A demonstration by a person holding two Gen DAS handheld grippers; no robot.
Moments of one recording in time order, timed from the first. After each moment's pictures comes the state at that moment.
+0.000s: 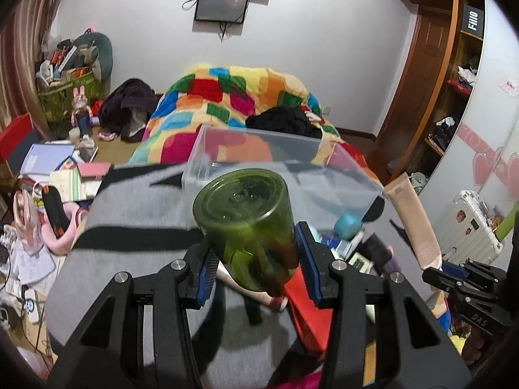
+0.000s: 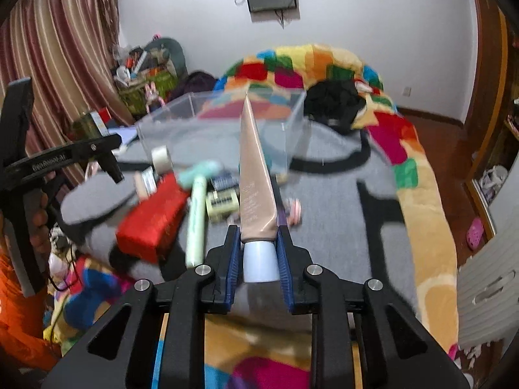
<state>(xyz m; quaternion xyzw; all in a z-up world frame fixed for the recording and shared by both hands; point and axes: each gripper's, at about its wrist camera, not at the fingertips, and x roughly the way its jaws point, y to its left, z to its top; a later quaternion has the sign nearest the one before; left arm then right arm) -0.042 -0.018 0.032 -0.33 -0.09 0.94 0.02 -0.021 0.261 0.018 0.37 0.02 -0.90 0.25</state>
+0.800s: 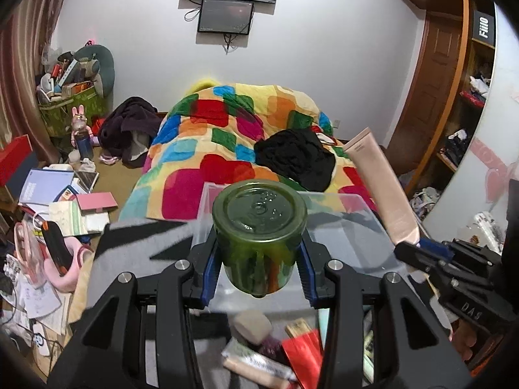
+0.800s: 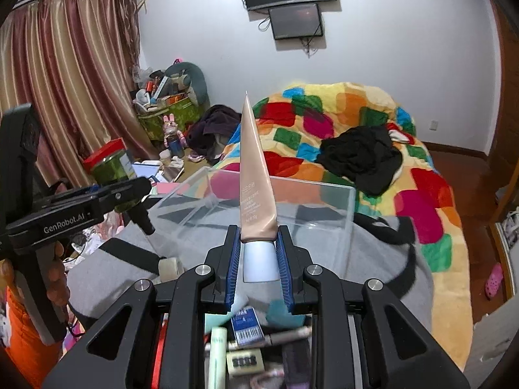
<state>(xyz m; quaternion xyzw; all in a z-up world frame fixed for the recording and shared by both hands) -0.132 -0.034 0.065 -0.32 -0.08 0.94 0.00 -0.135 0.183 0.055 0.33 0.01 -0.89 0.30</state>
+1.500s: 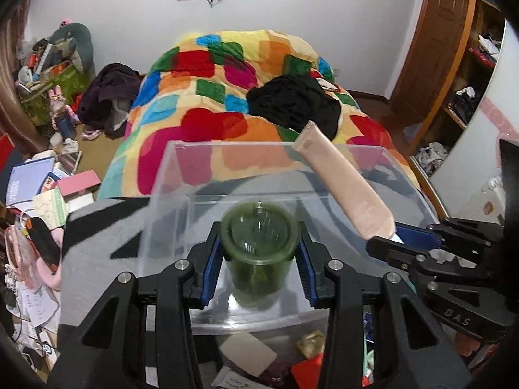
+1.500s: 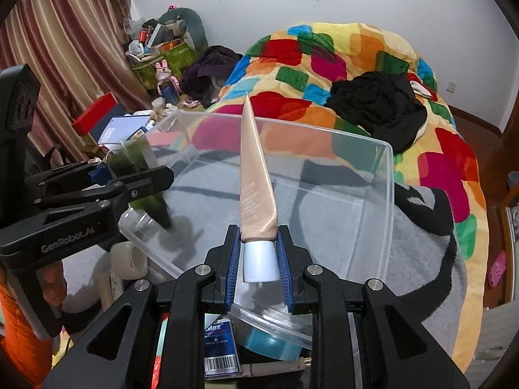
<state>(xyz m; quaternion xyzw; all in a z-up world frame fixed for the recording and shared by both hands) -0.199 -0.018 0.003 -0.43 -0.05 0.90 0.02 -0.193 0.158 -0.001 0.44 0.05 -0.84 0.30</state>
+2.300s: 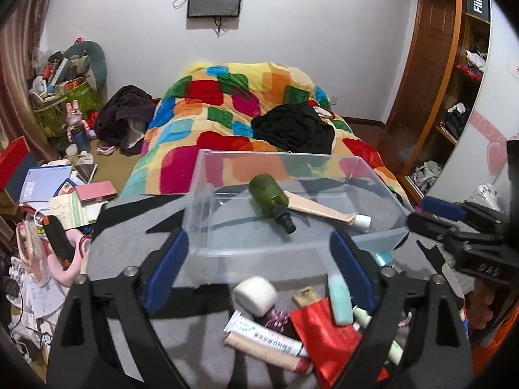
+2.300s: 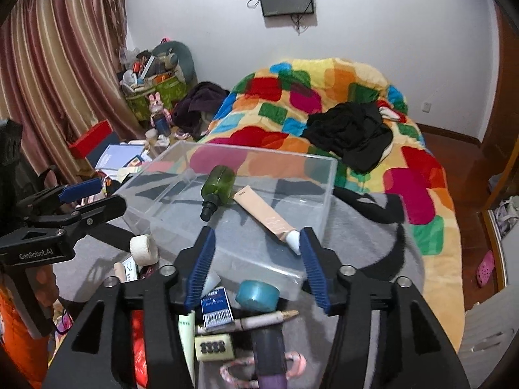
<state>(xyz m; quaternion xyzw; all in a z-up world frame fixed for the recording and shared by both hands) -0.115 -0.024 0.037 -0.36 -0.05 0.93 0.01 -0.132 0.209 0.044 0.37 0.03 -0.89 0.27</state>
